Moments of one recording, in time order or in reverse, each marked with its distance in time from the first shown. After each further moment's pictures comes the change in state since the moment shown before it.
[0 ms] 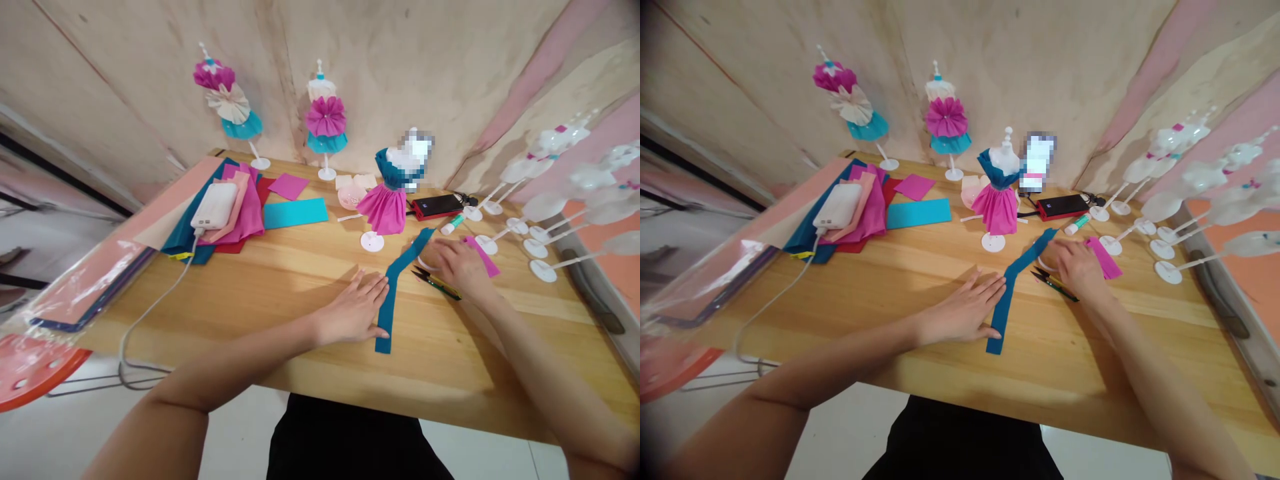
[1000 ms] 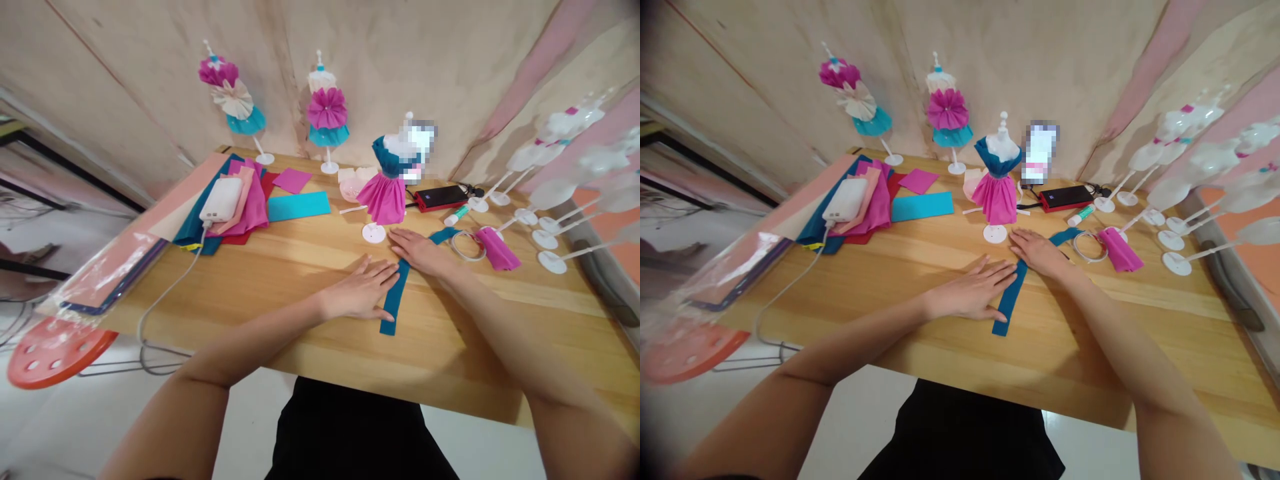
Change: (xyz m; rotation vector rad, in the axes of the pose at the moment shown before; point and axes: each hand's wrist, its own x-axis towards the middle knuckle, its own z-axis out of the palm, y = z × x) left_hand 0.021 -0.007 -0.002 -0.051 -0.036 0.056; right_hand 0.067 -0.052 0.033 0.159 -0.108 -0.193
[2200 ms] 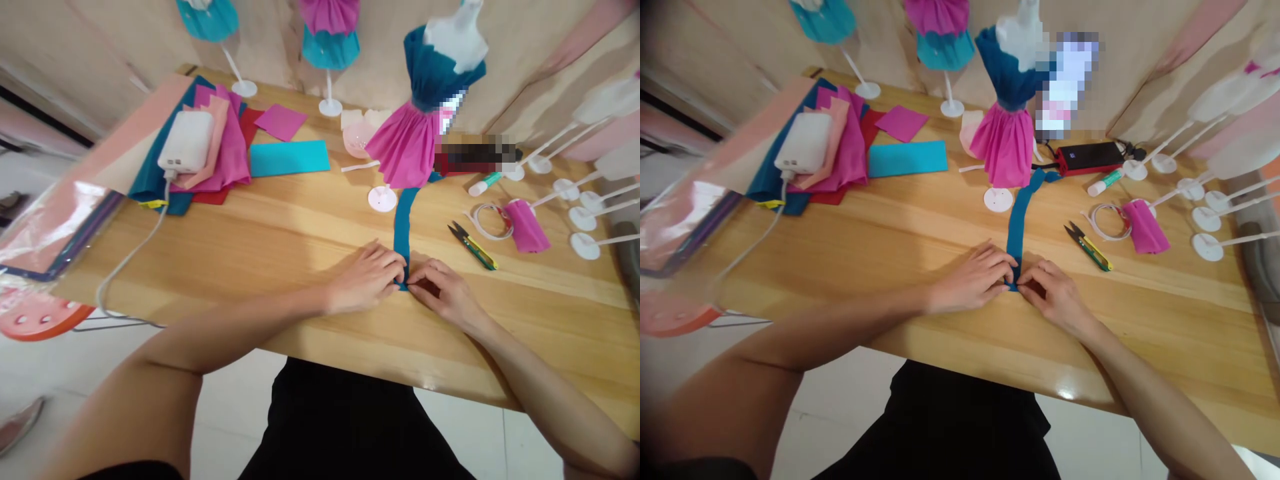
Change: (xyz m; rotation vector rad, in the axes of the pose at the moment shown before) left_hand -0.005 0.011 0.016 -0.409 0.238 -0.081; right_hand -0.095 -0.086 -0.018 0.627 -0.005 0.225
